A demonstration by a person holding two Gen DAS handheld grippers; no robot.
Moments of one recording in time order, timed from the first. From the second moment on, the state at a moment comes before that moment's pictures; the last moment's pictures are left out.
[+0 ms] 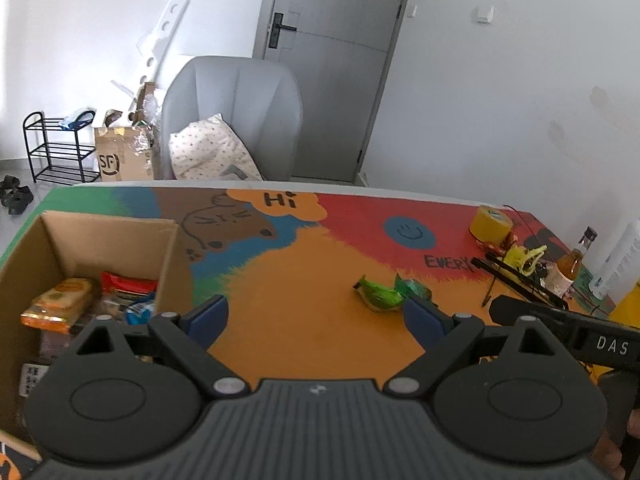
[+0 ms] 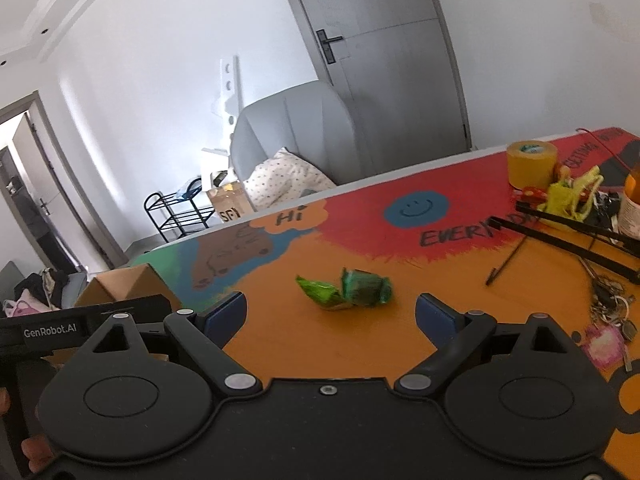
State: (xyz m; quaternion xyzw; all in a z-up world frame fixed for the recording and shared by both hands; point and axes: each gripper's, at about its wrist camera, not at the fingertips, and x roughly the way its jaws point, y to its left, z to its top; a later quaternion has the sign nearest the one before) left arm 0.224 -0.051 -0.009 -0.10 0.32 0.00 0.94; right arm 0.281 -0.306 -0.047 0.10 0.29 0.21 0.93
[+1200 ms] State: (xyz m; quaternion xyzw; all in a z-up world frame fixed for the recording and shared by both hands) left arm 0.322 -0.080 -0.076 -0.12 0.37 -0.01 0.92; right arm 0.380 -0.300 -0.110 0.15 0.35 0.21 0.90
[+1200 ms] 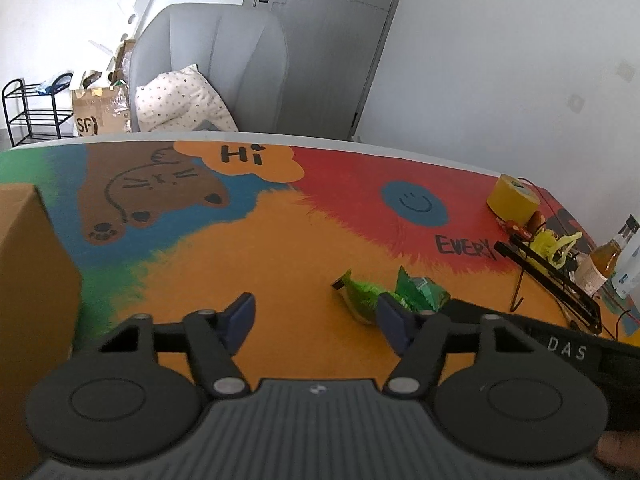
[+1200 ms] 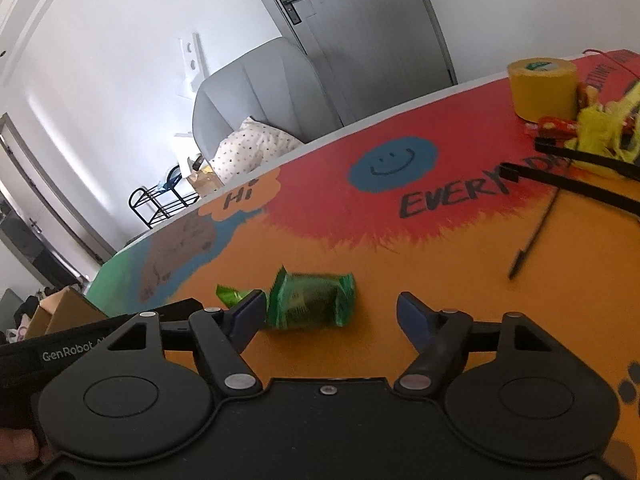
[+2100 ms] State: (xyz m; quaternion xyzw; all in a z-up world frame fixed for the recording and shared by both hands) left arm 0.367 -0.119 -0.106 -0.12 0.40 -0.01 0.91; right arm 0.381 -0.320 -0.124 0.15 0.36 0.19 0.90
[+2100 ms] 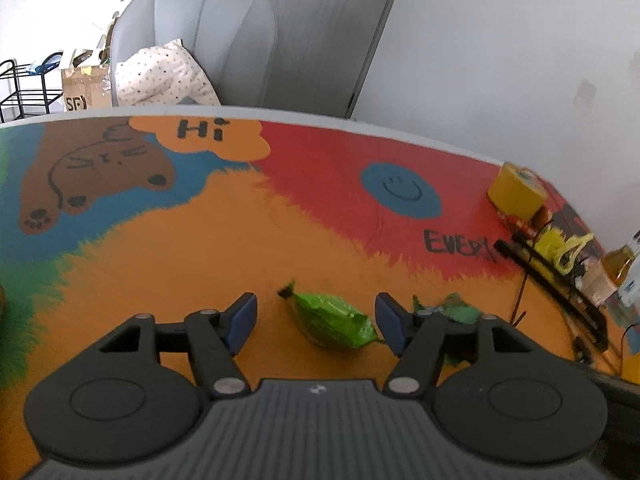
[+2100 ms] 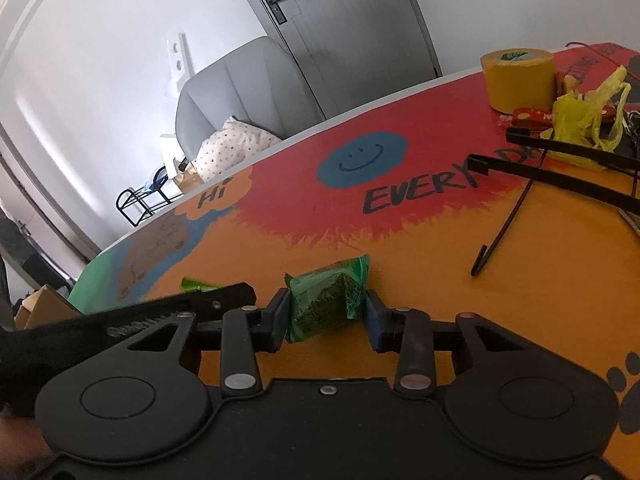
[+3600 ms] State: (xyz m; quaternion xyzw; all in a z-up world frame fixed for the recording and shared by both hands) left arm 0.238 -0.070 -0.014 -0.10 0.31 -0.01 0.94; right arm 0.281 -0.274 -0.044 0.11 0.27 0.21 0.93
